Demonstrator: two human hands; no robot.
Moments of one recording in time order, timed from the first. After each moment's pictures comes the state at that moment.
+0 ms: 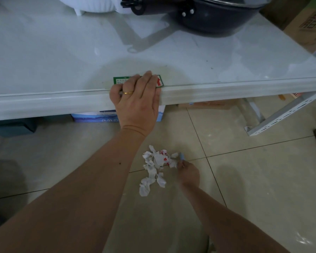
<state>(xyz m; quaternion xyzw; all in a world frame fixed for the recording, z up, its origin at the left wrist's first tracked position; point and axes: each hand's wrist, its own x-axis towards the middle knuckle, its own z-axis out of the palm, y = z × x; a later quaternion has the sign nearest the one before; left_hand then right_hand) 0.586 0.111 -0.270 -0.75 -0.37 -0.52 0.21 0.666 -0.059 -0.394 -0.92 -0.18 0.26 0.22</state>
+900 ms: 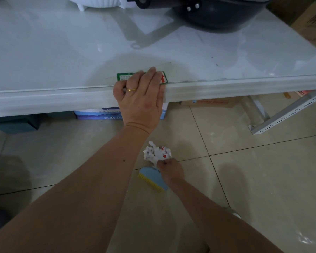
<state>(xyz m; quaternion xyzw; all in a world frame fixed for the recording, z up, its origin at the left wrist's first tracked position) 0.586 0.114 -0.272 -0.74 -0.36 -0.52 0.20 0.633 -0.031 -0.375 -0.85 -0.29 0.41 0.16</state>
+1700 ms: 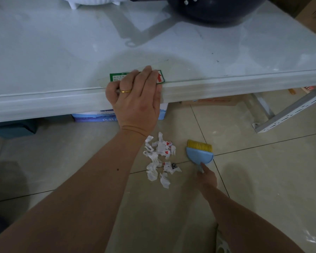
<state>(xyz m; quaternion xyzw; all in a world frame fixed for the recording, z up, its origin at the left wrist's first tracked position) 0.588 0.116 -0.275 -0.74 -0.35 -0.53 0.22 0.718 -0.087 -0.450 -0.91 -0.08 0.31 0.25</state>
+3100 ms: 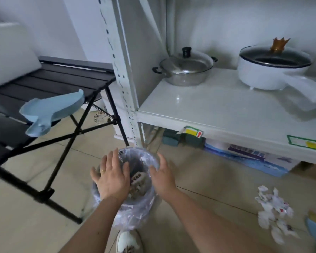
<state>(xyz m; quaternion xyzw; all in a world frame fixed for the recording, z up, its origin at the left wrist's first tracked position) 0.104 0.018 -0.228 -0.56 -0.81 -0.18 -0.03 0.241 0.034 -0.222 -0.63 -0.53 0.47 0.31</state>
